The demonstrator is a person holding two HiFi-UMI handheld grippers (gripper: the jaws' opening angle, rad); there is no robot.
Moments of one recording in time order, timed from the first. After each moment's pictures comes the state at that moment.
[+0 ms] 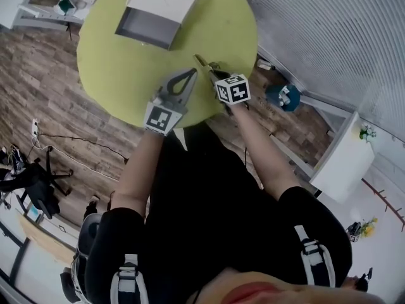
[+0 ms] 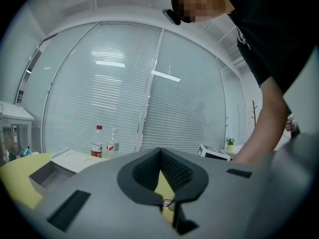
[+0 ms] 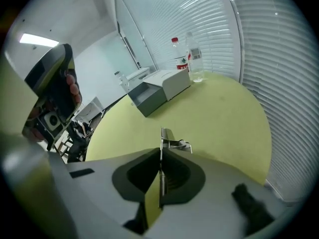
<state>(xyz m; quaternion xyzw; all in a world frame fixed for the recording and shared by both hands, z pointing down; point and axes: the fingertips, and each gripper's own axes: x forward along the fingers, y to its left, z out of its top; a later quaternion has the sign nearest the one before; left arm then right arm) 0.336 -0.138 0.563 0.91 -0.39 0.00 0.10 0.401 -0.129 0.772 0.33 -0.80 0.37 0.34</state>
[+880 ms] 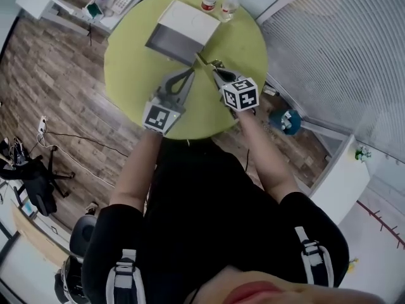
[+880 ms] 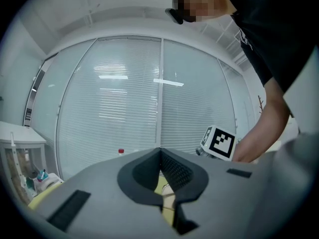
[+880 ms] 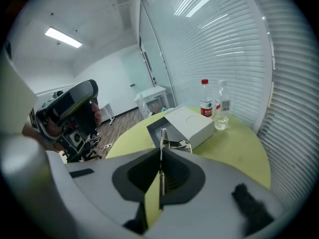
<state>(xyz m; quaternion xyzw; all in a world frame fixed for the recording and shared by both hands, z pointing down) 0.246 -0.170 0.481 0.90 -0.44 -0.01 0.05 0.316 -0.194 0.628 0.31 -0.87 0.28 0.28</state>
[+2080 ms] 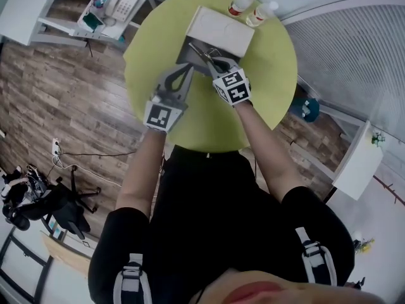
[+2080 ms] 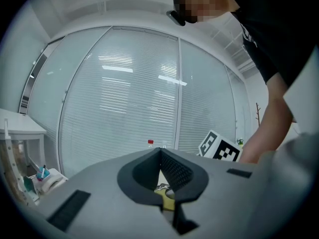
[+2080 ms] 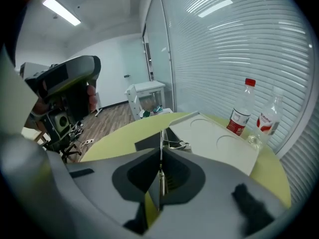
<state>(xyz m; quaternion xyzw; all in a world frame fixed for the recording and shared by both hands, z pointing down) 0.068 -0.286 0.539 0.91 -0.41 0.00 0.10 0.130 -0.307 0.691 0.35 -0.85 0.21 0.33</state>
